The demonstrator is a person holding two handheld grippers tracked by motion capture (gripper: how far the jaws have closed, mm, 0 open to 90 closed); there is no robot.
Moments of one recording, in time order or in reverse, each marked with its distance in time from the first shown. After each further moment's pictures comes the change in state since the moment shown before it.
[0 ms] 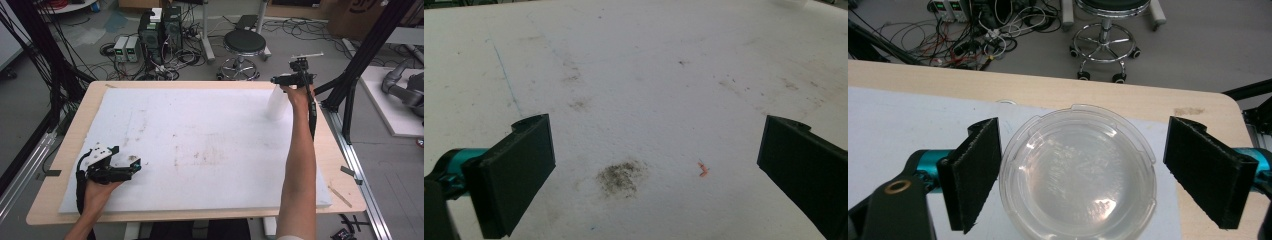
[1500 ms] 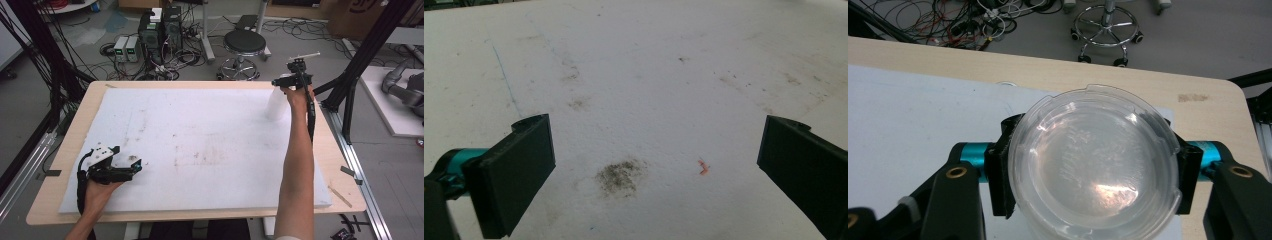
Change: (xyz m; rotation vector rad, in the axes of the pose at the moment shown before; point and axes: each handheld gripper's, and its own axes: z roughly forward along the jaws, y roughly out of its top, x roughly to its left) left arm -0.002 0.000 0.001 0.013 0.006 0.023; right arm 0.003 -0.001 0.001 0.061 -0.001 -0.026
